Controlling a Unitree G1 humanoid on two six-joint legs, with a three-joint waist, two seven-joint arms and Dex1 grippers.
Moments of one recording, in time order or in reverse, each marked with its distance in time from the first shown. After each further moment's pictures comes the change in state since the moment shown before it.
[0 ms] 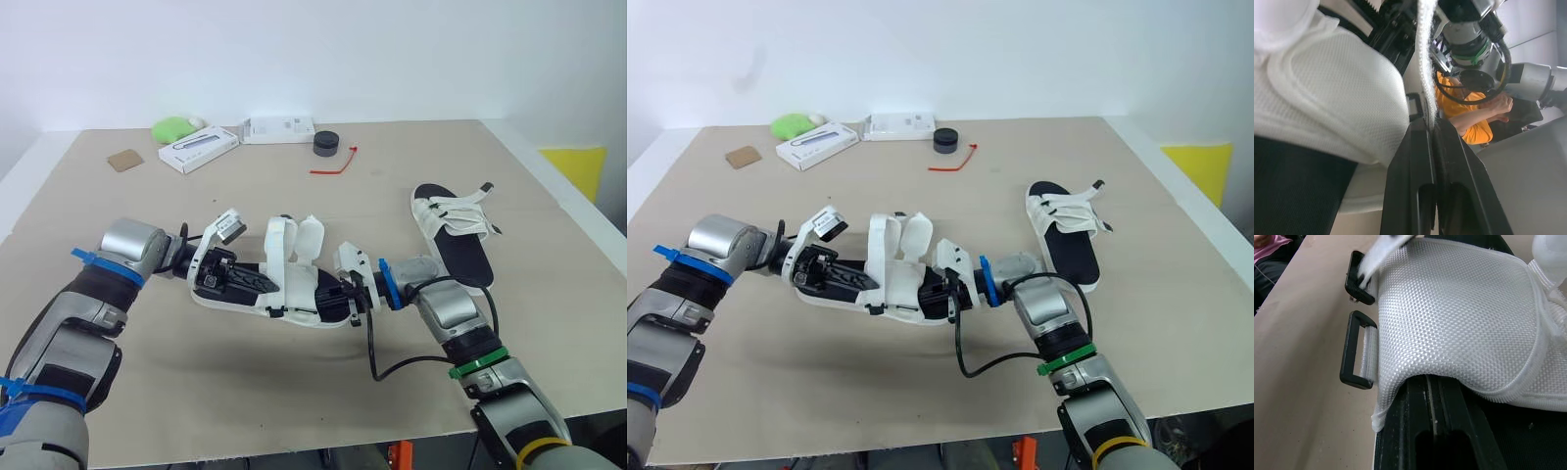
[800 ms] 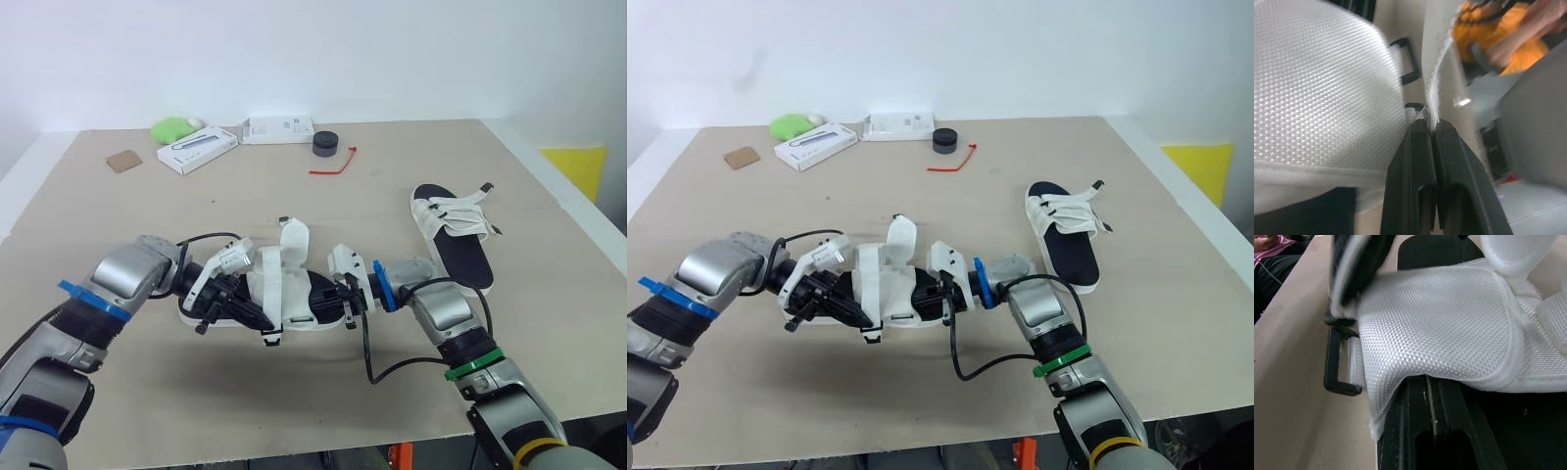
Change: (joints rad) left arm 0.217 0.094 -0.045 -0.363 0.111 -0.384 0.047; right arm 0.002 0.016 0.016 -0.008 0.005 0.000 -0.005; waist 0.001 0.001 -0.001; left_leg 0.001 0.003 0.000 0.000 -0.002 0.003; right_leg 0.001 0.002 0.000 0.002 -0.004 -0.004
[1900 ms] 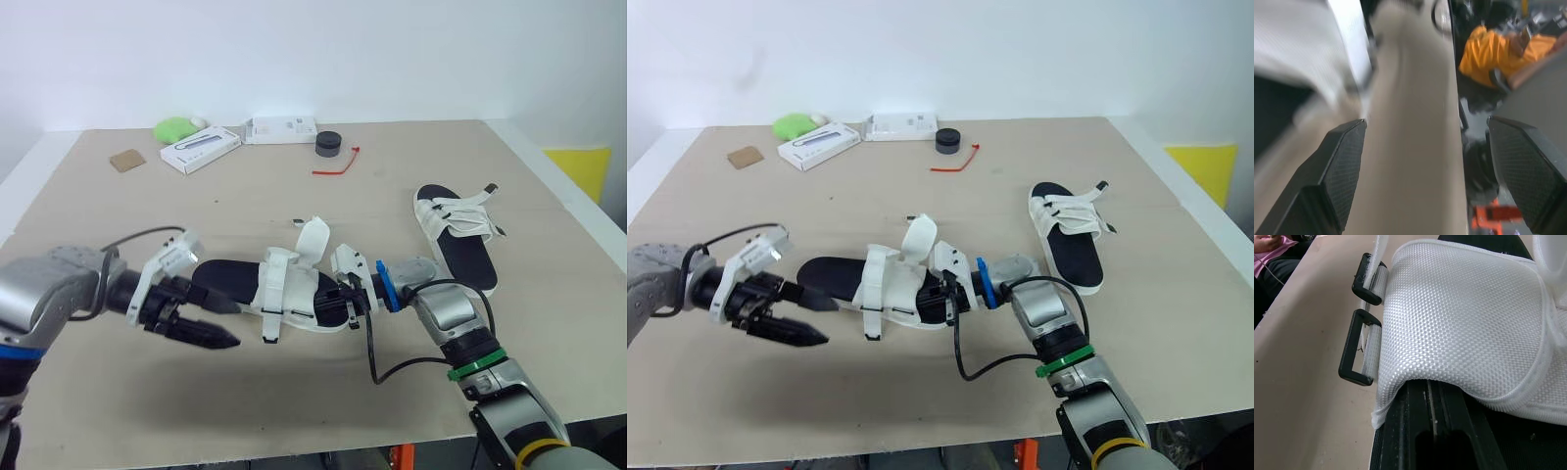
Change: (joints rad) left arm 0.341 0.258 0.353 -0.415 -0.225 0.218 0.130; right arm -0.001 -0.010 -0.004 -0.001 0.005 0.013 0.017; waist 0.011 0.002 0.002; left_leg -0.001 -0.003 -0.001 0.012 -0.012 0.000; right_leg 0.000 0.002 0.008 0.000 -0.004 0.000
